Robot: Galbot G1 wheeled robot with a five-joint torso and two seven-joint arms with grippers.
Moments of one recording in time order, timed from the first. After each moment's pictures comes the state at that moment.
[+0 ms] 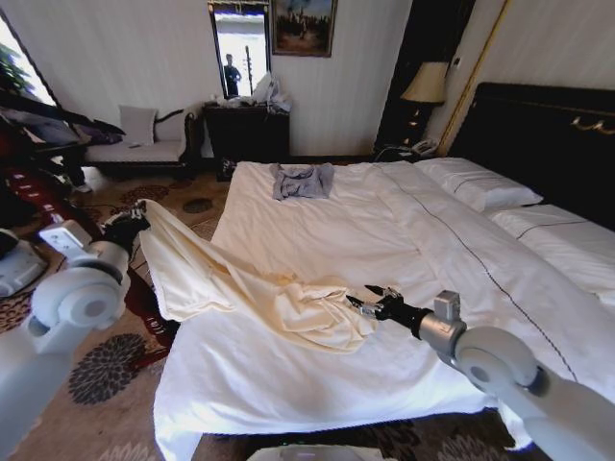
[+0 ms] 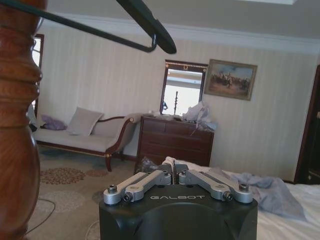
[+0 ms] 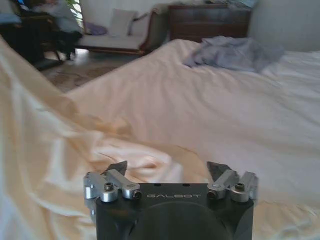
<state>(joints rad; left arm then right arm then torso) 1.18 -0.57 -0.73 -2.23 -1.22 0.27 -0.65 -1.41 0.62 0.51 2.22 0.90 -0.48 0.04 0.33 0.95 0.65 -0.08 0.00</state>
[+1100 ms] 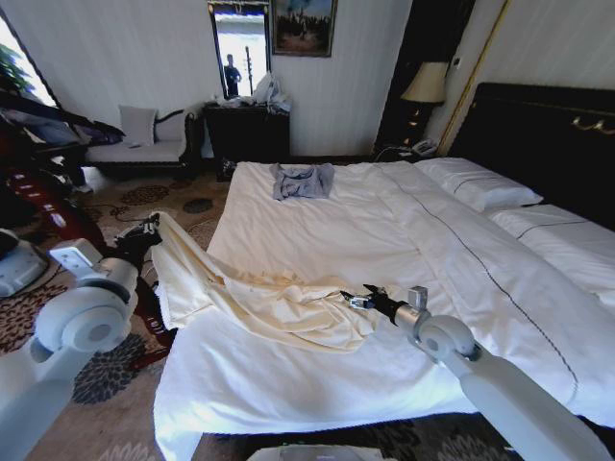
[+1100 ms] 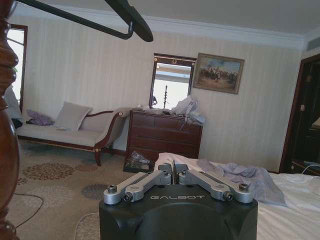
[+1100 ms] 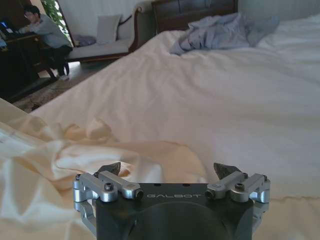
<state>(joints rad) 1.20 -0.58 -0.70 -2.28 -1.21 0.27 -0.65 -1.10 0.74 0.25 1.91 0.95 -0.43 0.00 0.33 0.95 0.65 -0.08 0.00</state>
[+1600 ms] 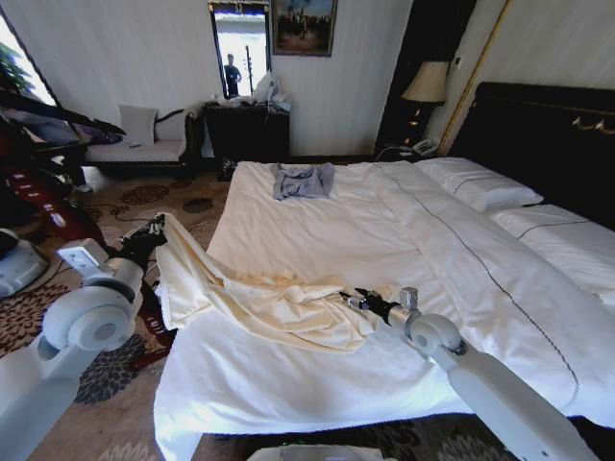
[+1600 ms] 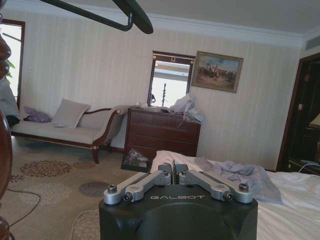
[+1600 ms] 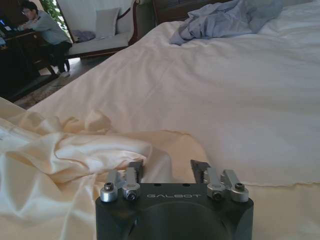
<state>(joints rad) 1.18 -0.59 -0.67 -2.27 -1.21 0.27 -0.65 -1.08 0.75 0.22 1.88 0.97 -0.44 -0.01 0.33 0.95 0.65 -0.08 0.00</state>
